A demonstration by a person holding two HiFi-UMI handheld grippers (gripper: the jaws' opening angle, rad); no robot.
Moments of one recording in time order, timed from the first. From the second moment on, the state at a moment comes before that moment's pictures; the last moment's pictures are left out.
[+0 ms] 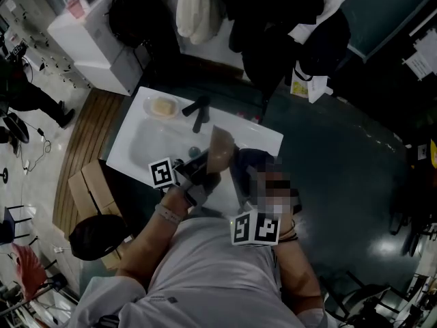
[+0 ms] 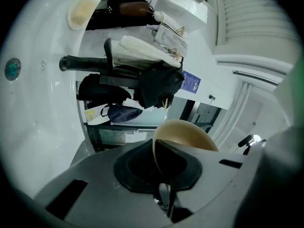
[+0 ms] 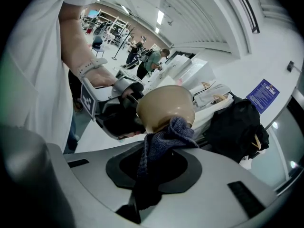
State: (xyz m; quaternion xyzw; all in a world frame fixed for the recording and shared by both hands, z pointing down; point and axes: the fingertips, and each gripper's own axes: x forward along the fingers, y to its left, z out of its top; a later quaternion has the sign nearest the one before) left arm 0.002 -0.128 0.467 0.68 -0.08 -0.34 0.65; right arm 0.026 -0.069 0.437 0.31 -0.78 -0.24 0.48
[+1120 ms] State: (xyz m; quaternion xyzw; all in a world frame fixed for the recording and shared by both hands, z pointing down) left arm 0.003 -0.116 0.473 0.71 -0.11 -0.30 0.63; right arm 0.032 -0.058 0.427 0.34 -0.83 -0.15 0.41
